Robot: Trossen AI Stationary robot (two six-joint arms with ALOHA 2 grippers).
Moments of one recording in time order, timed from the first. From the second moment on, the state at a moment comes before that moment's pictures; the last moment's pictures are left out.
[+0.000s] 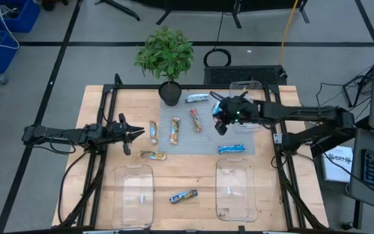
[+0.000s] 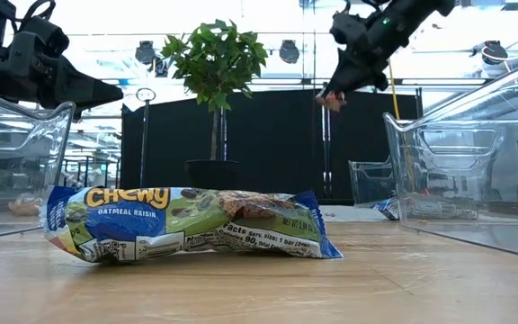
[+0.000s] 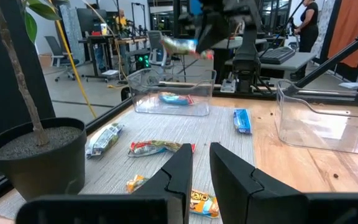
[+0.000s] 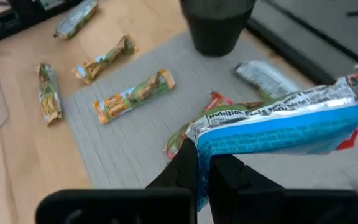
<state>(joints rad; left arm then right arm) -0.06 0.19 0.01 0.15 -0.29 0.00 -0.19 1.23 0.96 -0.44 0.21 0.33</state>
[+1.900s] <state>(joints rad) -0.06 0.18 0.01 0.10 -0.29 -0.03 -0.33 0.66 0.67 -0.74 0.39 0.42</state>
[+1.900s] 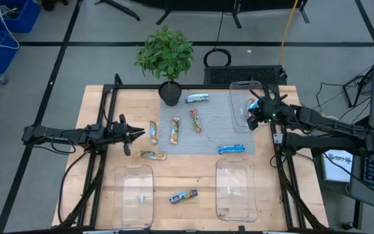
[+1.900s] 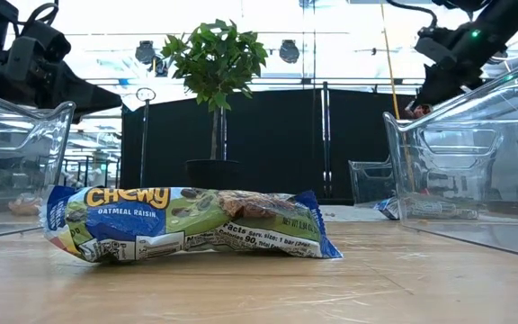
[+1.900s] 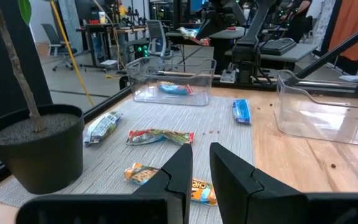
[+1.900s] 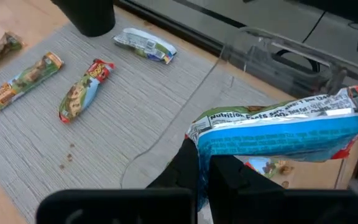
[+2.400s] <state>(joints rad) -0.06 0.18 0.01 0.11 -0.29 -0.01 -0.68 0.67 0.63 -0.42 0.03 0.22</state>
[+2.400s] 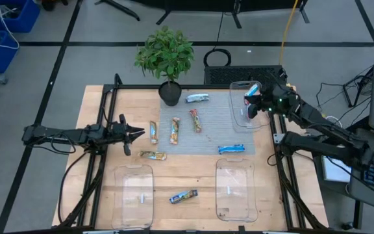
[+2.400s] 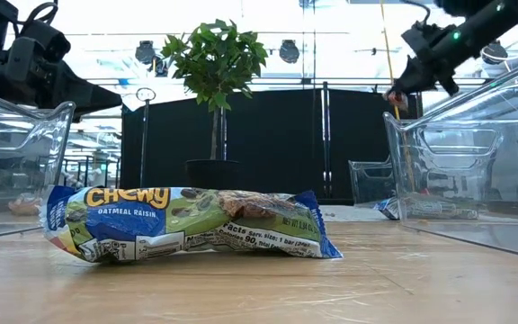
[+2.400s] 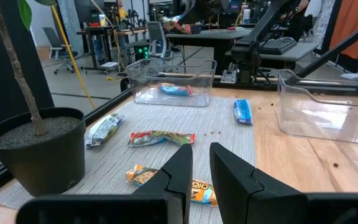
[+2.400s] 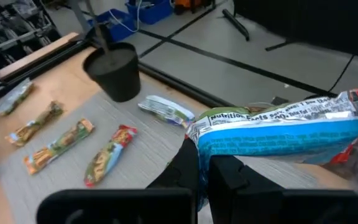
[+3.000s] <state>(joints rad) -0.06 0.19 0.01 0.11 -0.29 -0.02 -0.98 0.86 0.60 -0.56 -0.34 0.16</state>
